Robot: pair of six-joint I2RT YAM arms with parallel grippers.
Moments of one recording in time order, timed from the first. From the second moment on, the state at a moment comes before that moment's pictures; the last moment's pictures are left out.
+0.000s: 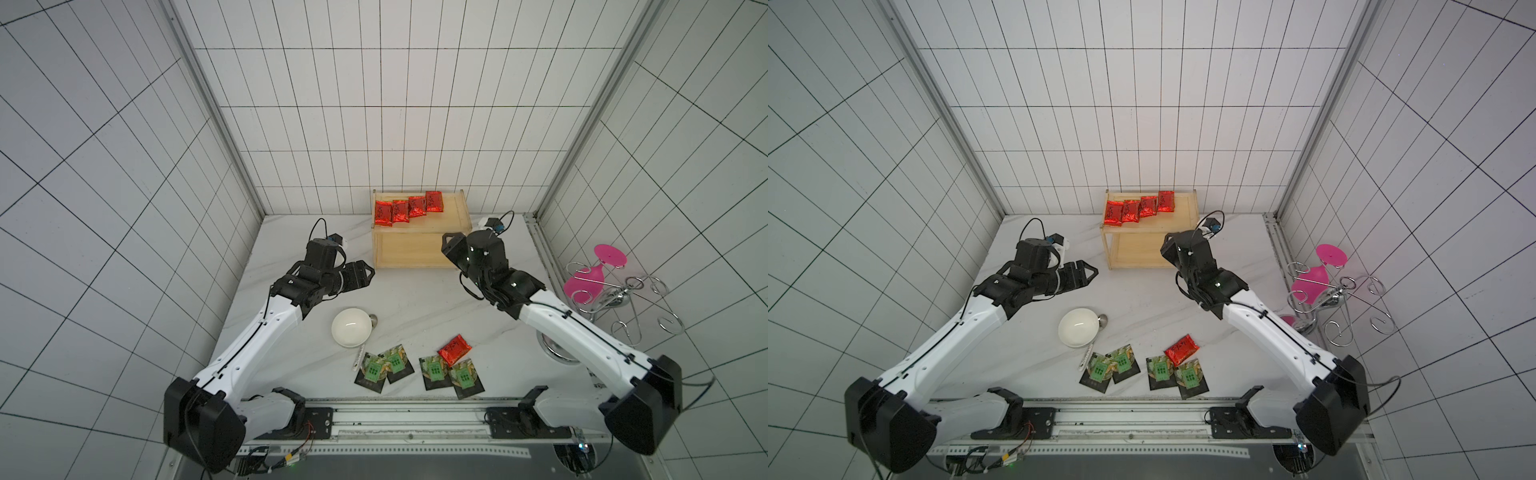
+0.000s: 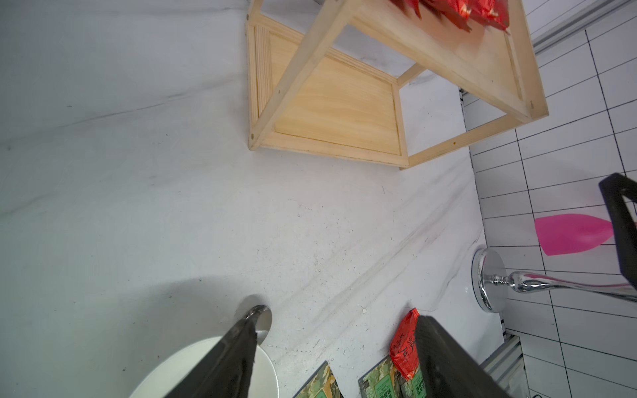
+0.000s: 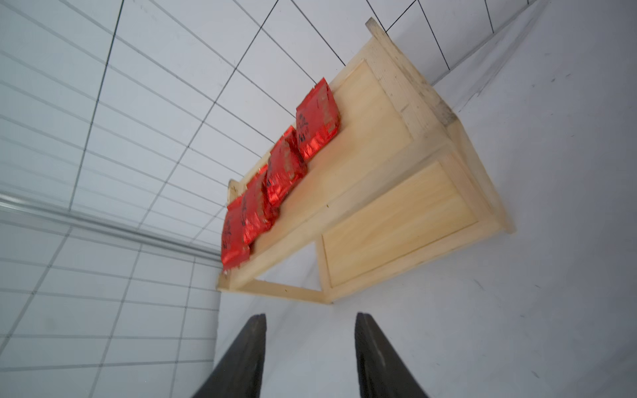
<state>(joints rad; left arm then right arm) -0.42 1.22 1.03 -0.55 0.28 -0.61 0.77 1.19 1.02 -0.26 0.36 0.91</state>
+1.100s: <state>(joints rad) -0.55 1.46 1.01 -0.49 0.26 -0.69 1.16 1.10 0.48 -0.54 0.28 0.79</state>
